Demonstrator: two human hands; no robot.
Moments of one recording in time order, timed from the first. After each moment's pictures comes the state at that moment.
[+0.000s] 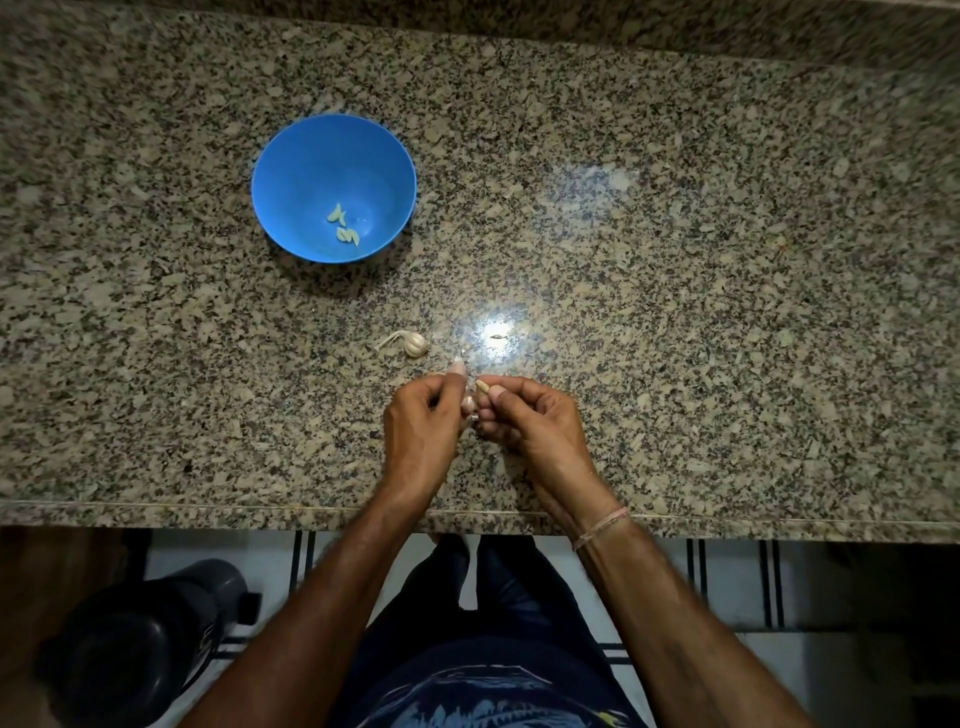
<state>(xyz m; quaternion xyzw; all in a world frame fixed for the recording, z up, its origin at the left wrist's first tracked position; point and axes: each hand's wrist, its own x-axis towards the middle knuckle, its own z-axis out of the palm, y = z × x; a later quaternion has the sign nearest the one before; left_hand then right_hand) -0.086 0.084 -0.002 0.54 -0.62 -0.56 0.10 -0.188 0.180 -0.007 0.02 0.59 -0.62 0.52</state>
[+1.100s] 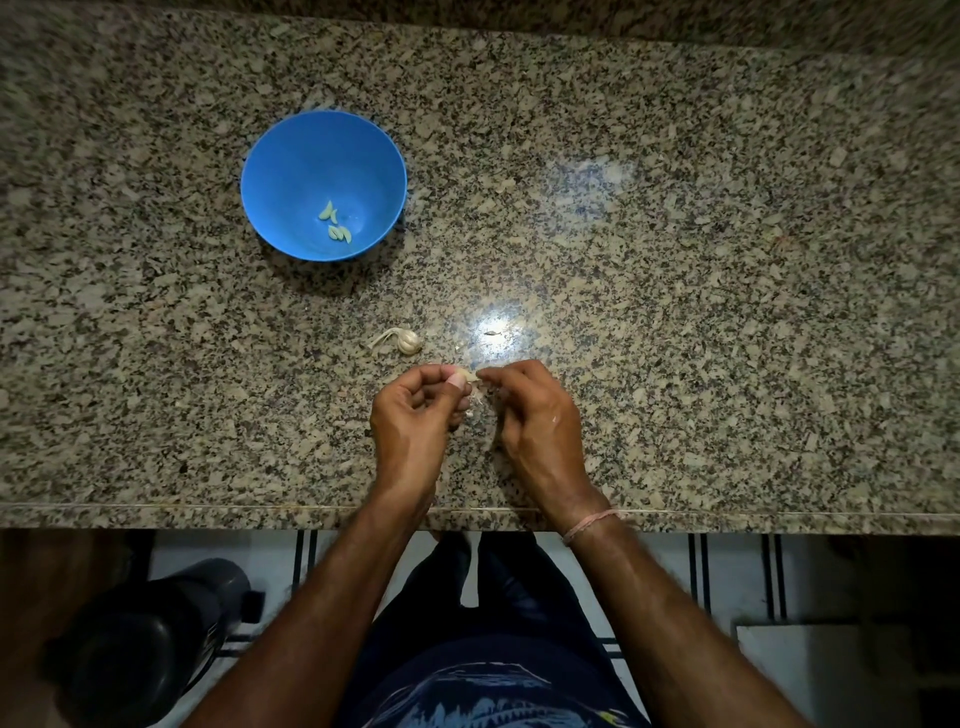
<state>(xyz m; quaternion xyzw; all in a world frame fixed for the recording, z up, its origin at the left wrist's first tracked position) -0.085 0.089 -0.006 0.55 -0.48 -0.66 0.18 -0.187 0.183 -0.020 -0.37 0.83 -0.38 0.17</state>
